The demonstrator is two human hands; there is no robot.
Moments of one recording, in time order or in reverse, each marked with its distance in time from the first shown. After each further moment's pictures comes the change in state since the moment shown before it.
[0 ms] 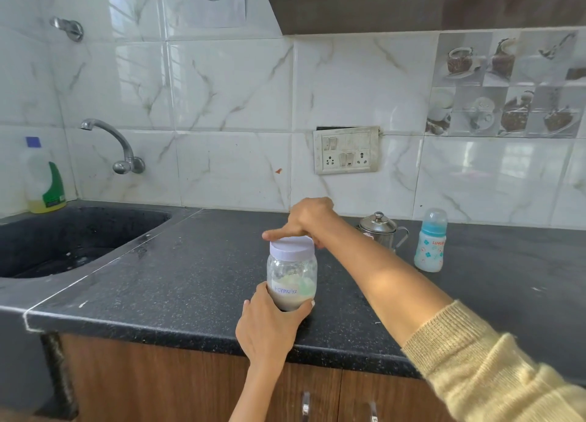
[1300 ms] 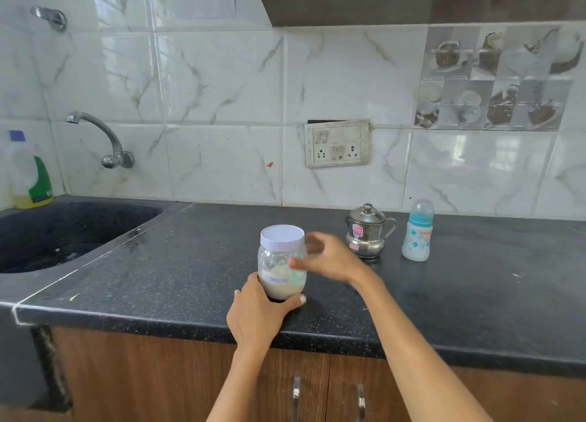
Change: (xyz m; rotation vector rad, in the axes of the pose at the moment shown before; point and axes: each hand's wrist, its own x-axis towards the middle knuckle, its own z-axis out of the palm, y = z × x) left_hand 0.006 -0.003 -0.007 0.046 -0.147 0.018; right_hand -0.011 0.053 0.118 1.107 0.188 -0.216
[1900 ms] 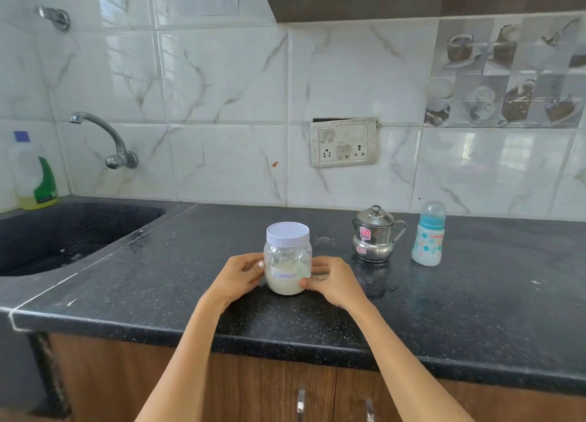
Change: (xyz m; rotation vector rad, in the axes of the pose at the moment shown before) left_hand 0.090 -0.023 -0.023 -0.565 -0.532 0.091; right_hand 0.012 0.045 0.027 0.072 0.110 0.047
